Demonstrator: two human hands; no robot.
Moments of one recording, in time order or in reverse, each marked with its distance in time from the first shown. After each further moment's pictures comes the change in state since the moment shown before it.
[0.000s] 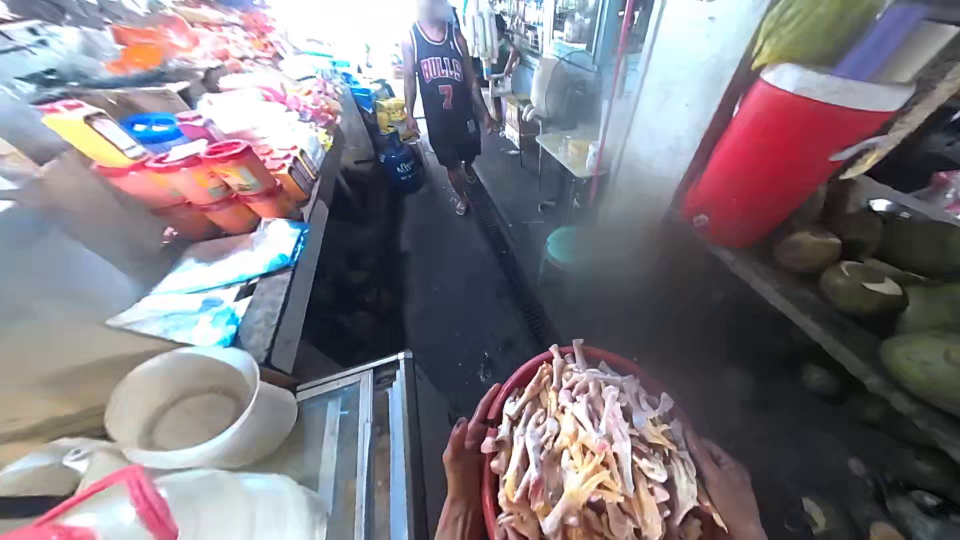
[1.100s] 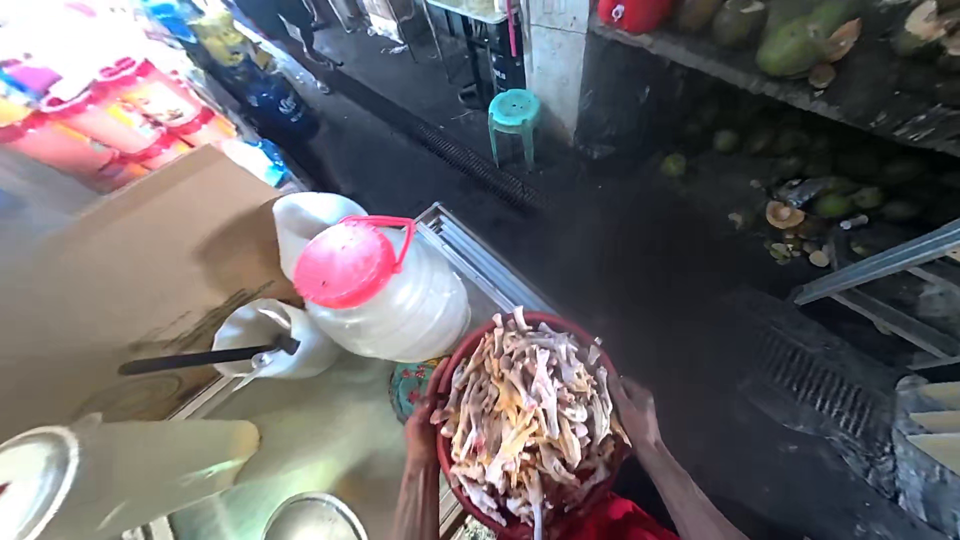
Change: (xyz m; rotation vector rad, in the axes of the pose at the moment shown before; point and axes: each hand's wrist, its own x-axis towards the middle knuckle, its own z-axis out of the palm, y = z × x) left_hand -0.382 0.274 -0.305 0.420 -0.076 -0.203; right_hand -0.589 0.148 0.215 0.151 0.126 0.184
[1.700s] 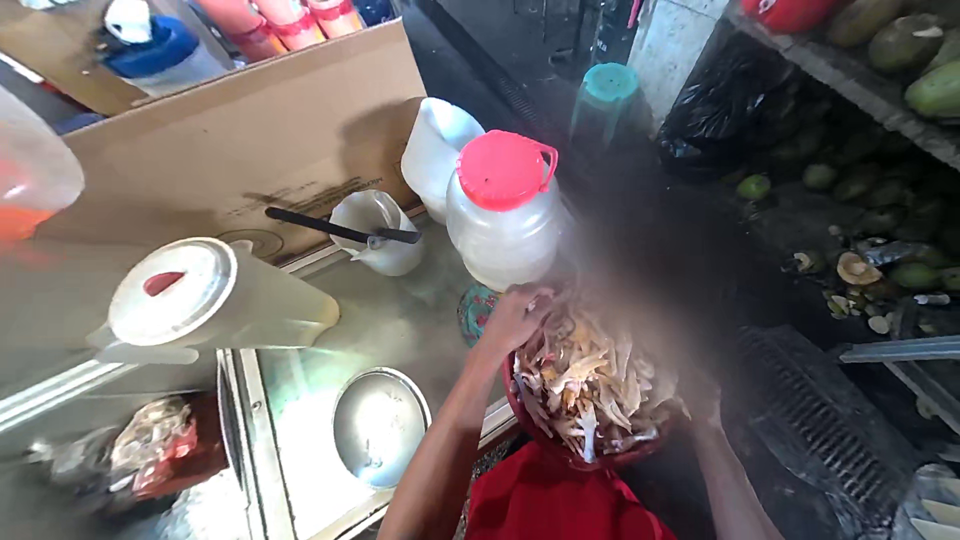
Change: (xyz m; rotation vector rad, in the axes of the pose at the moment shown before) left_hand 0.032 0.097 0.027 1.087 -0.286 0.070; right_hand -0.023 -0.006 0.023 -0.069 0.063 -0.098
